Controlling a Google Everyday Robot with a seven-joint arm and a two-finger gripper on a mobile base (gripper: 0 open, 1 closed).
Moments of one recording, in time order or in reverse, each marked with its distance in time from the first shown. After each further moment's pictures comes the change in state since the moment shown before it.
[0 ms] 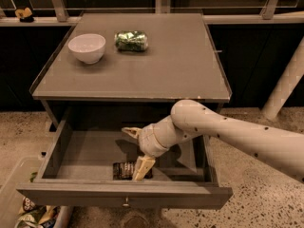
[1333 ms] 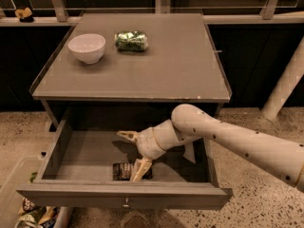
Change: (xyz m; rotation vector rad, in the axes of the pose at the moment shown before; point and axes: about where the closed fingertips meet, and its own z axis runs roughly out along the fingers) arm 0.005 0.001 0.022 -0.043 -0.152 -0.024
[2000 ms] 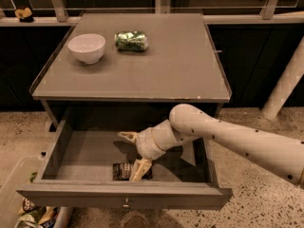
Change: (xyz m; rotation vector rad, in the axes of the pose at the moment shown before) arm 0.002 0.002 0.001 0.001 0.058 0.026
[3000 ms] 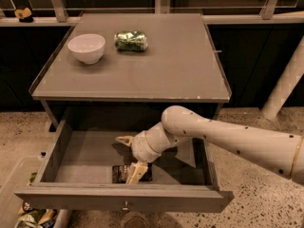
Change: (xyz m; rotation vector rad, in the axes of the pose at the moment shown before) arm 0.005 0.007 0.019 -0.048 0.048 0.055
